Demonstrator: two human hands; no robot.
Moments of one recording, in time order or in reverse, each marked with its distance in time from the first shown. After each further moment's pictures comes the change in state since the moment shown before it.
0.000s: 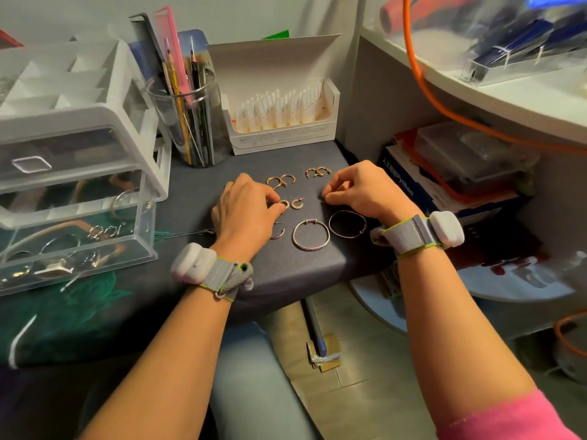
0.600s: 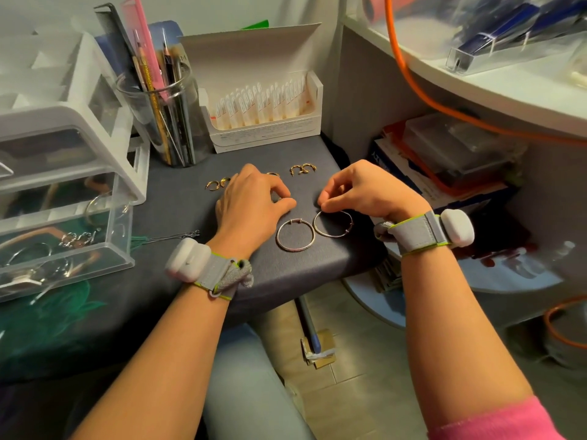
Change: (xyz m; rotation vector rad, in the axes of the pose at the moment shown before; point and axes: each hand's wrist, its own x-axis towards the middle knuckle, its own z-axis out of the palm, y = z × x) left_hand 0.005 0.025 0.004 -0.086 -0.062 0.089; right_hand -0.009 0.011 -0.016 0.020 -0.134 -0.031
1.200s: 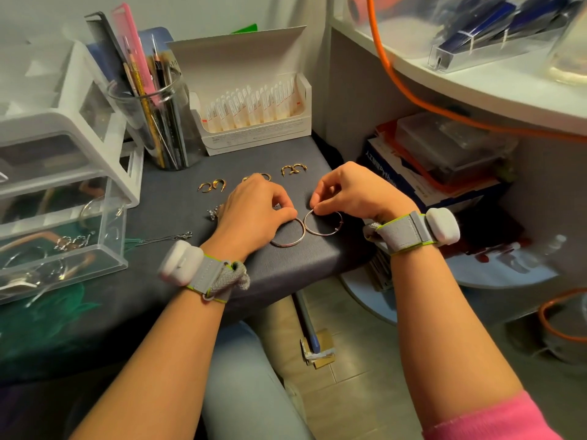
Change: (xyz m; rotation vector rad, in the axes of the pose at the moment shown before) left_hand -0.006 0.013 0.001 -0.023 -0.129 0.057; right_hand -0.002 0.006 0.001 -0.023 -0.011 -0.028
